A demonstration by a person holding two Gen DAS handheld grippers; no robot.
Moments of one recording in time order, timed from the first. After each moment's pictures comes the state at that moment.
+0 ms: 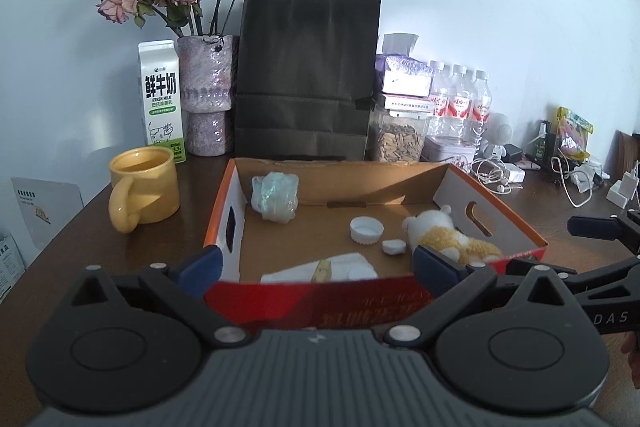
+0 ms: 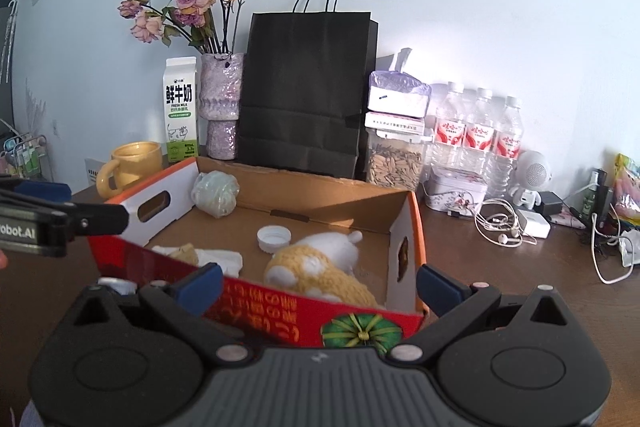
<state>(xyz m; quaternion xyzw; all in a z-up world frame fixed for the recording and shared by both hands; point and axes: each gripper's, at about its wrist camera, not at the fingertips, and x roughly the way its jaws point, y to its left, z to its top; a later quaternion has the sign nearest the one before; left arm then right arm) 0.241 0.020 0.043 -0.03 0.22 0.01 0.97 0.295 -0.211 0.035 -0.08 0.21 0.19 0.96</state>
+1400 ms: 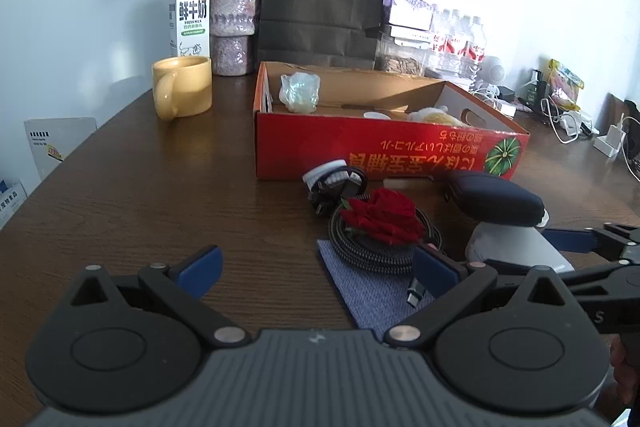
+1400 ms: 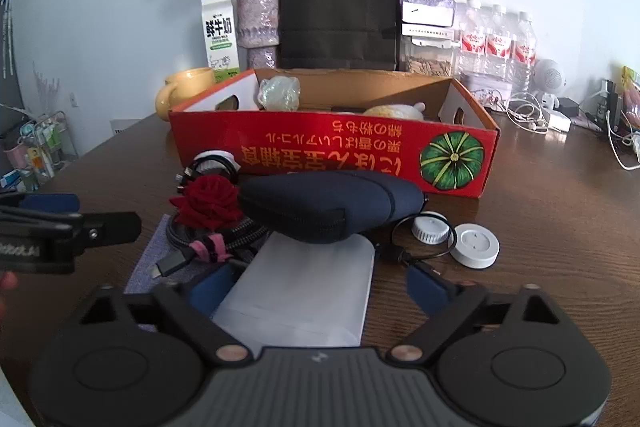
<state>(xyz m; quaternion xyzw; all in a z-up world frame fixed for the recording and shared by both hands) 0.145 0.042 -0.006 -0.05 0.29 0.01 0.96 0.196 -0.174 -0.020 -0.04 0.30 0.20 0.93</state>
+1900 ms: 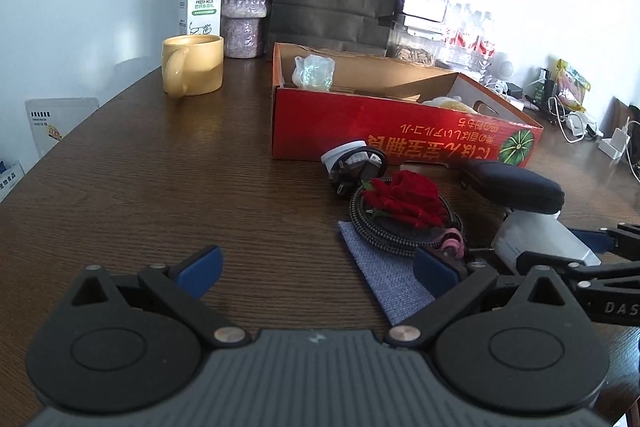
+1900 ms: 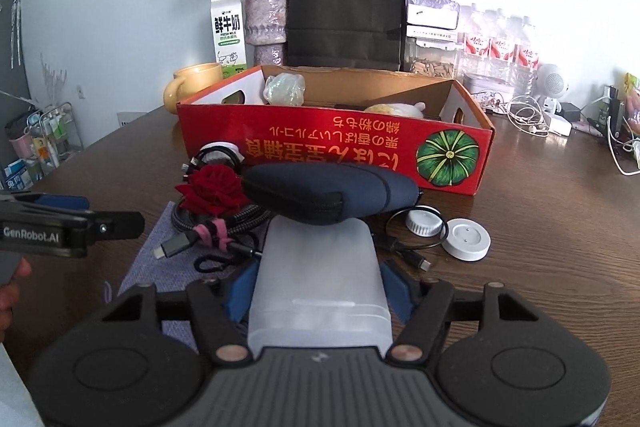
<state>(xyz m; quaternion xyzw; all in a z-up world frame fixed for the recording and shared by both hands) 0.146 0.057 -0.020 -0.07 0.30 0.01 0.95 0.190 -0.182 -0.018 -0.06 0.30 0.22 0.93</state>
